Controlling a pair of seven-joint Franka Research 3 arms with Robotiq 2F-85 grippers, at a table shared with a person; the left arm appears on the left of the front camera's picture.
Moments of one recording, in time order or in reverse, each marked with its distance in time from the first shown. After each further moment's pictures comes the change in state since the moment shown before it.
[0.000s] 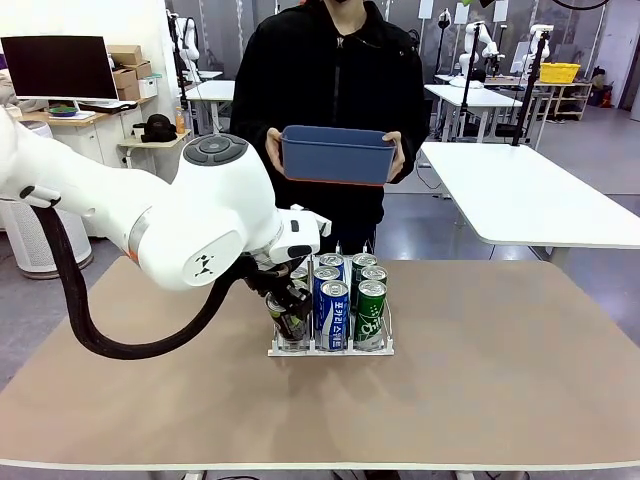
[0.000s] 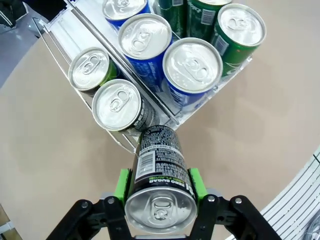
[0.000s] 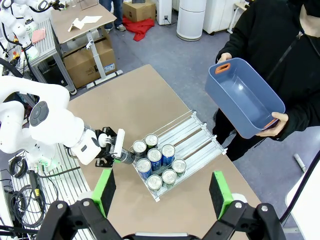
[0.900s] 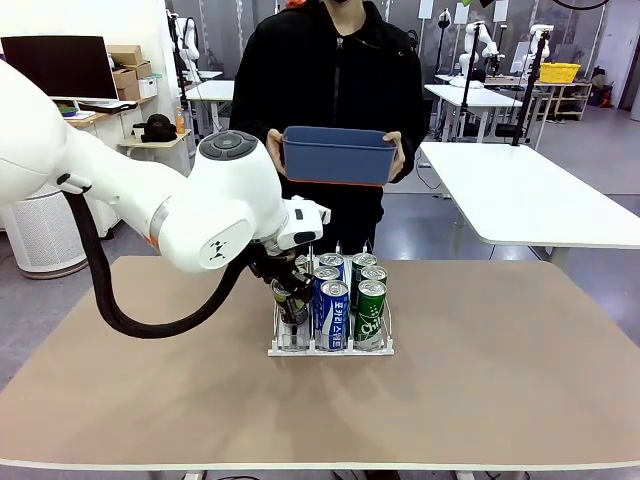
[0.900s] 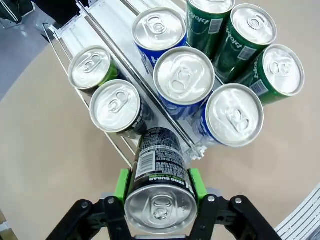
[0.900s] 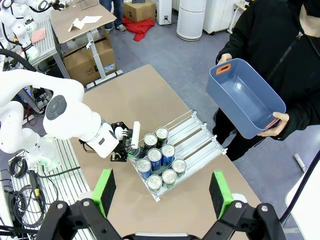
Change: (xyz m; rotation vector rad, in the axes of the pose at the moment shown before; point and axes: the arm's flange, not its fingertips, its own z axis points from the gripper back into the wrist) left arm 0.034 0.026 -0.026 0.007 -0.009 0.047; right arm 0.000 0.000 0.000 0.000 0.000 0.000
